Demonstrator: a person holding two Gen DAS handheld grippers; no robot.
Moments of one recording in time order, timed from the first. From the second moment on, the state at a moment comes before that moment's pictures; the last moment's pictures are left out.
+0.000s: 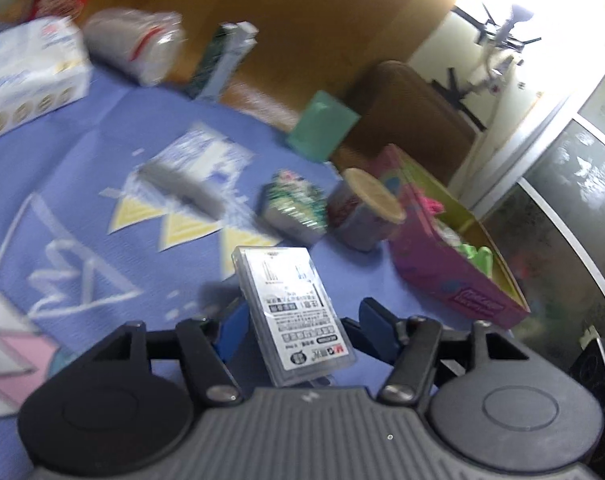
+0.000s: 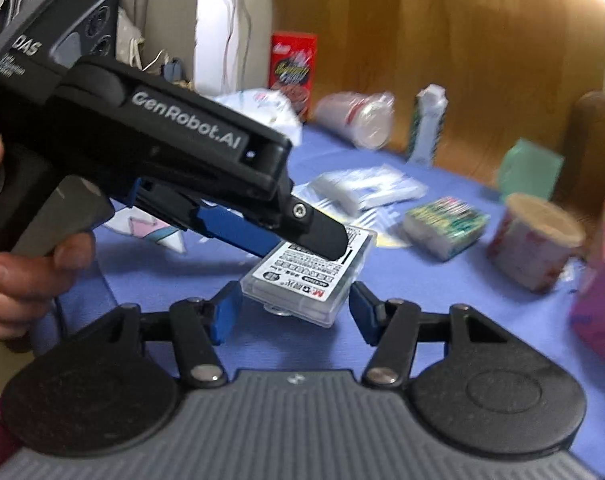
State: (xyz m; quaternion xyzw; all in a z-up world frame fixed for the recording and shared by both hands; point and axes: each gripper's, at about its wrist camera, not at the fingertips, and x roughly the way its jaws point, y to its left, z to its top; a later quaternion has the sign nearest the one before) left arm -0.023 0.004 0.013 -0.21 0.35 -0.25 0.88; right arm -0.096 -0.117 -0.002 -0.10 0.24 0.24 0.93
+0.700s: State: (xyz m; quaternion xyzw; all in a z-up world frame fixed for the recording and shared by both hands) left arm 0.068 -0.255 0.075 -0.07 0.32 -0.41 0.85; right arm -0.106 -0.302 0.048 -0.04 0.12 -0.01 0.99
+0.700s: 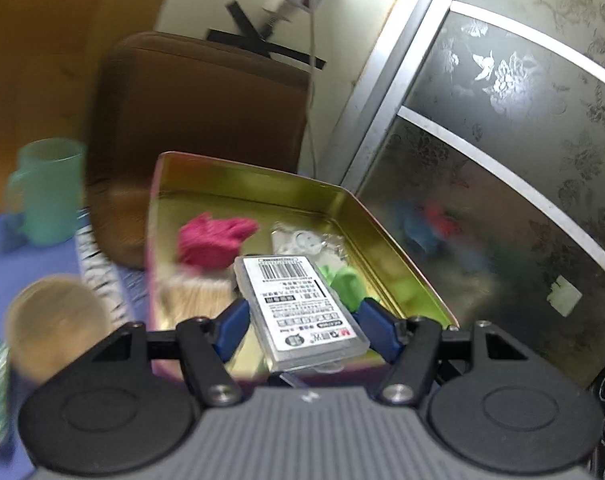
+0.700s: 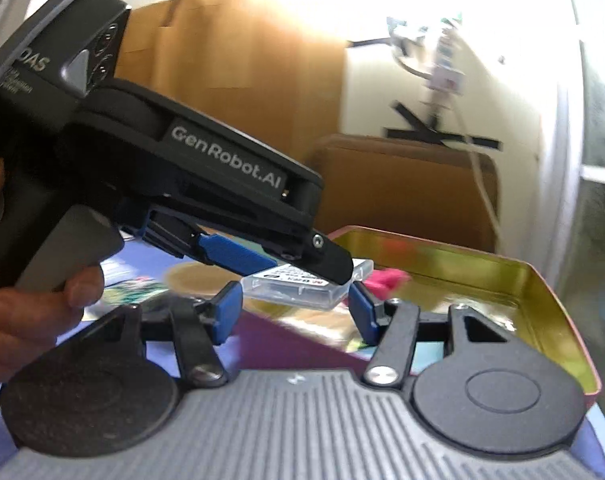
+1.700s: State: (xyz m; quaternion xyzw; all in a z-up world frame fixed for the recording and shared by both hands) left arm 0.024 -0.211 0.059 -0.07 0.28 -0.42 0.86; right arm -0.088 -0.365 0.021 0.05 0.11 -0.12 0.98
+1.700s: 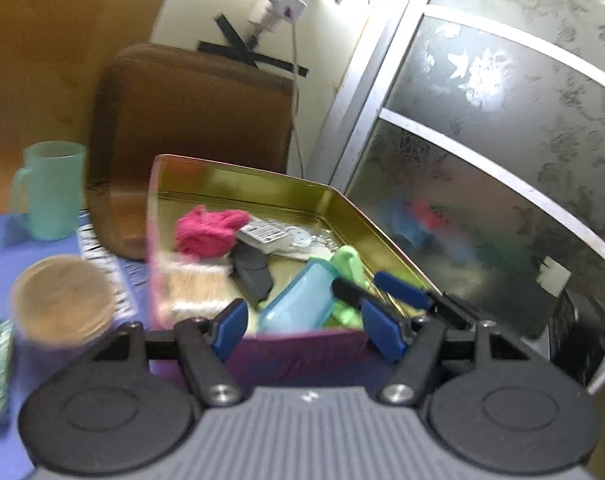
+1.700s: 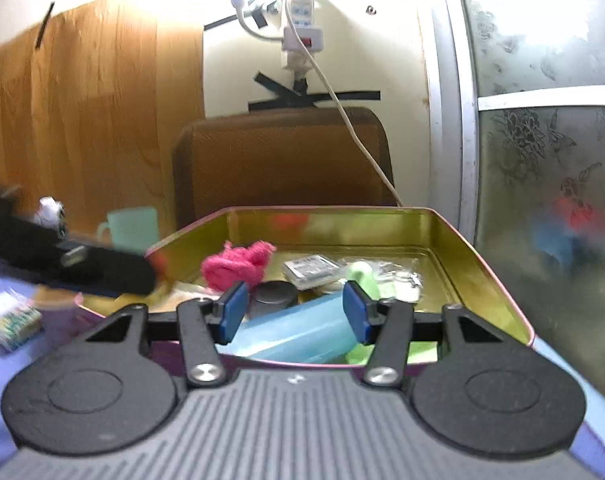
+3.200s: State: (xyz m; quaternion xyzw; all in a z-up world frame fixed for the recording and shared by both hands) left arm -0.047 0.031 -0.004 -0.17 0.38 -0.26 0.87; right arm -0.083 -0.125 -0.005 -0.14 0.27 0.32 0.90
